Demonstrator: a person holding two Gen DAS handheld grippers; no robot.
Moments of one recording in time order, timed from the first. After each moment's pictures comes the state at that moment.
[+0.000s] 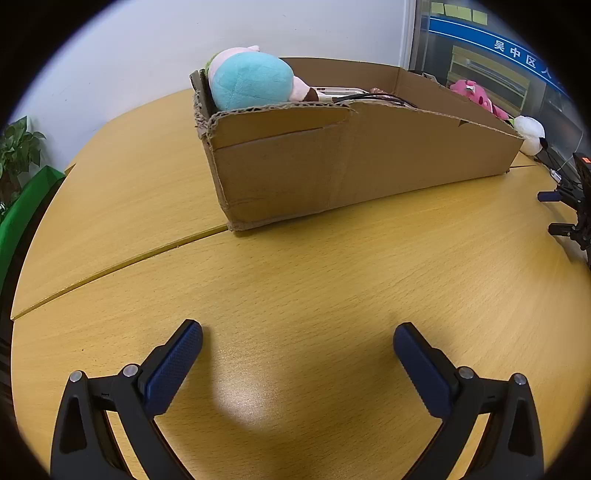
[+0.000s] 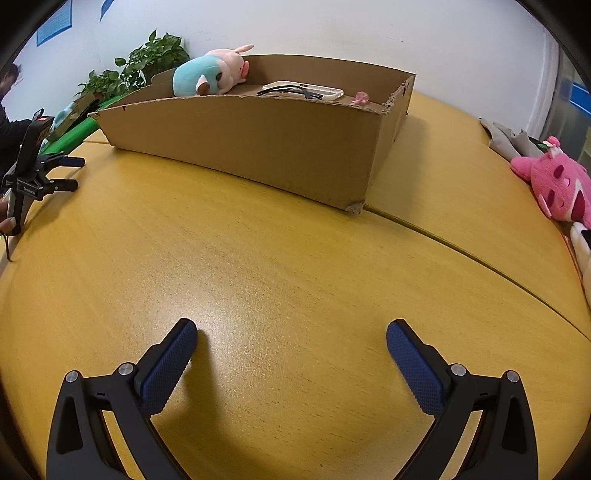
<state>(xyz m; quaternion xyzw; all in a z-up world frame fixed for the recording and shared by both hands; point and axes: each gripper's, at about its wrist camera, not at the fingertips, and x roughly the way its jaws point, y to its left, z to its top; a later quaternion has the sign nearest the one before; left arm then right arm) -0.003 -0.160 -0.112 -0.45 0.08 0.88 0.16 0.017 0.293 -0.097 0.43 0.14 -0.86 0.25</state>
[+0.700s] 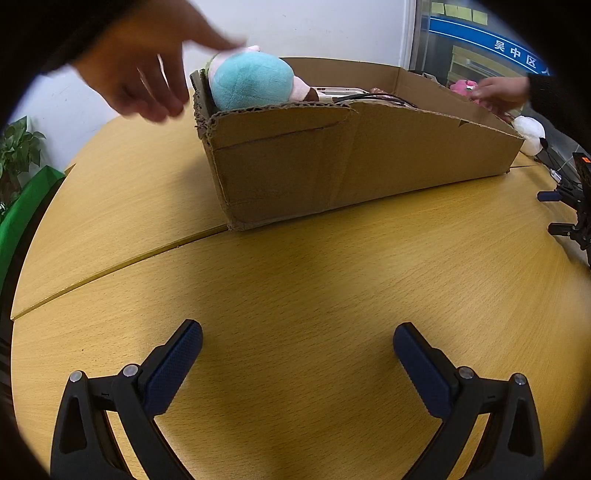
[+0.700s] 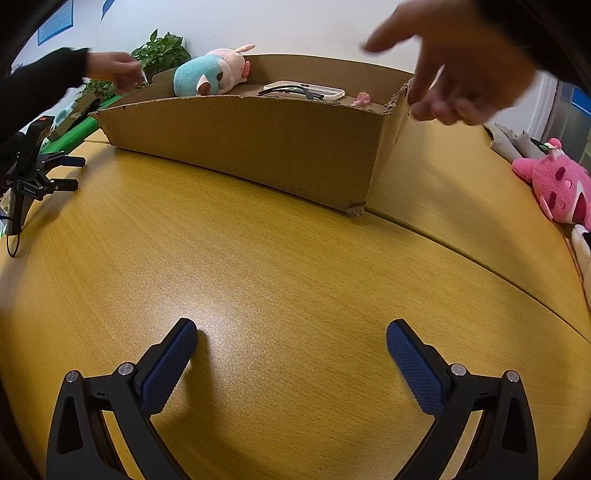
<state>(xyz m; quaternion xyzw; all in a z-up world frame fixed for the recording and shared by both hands) -0.003 -0.160 -0.112 -0.45 0.08 0.88 0.16 0.015 0.294 -0.097 0.43 0.14 -0.85 0.26</state>
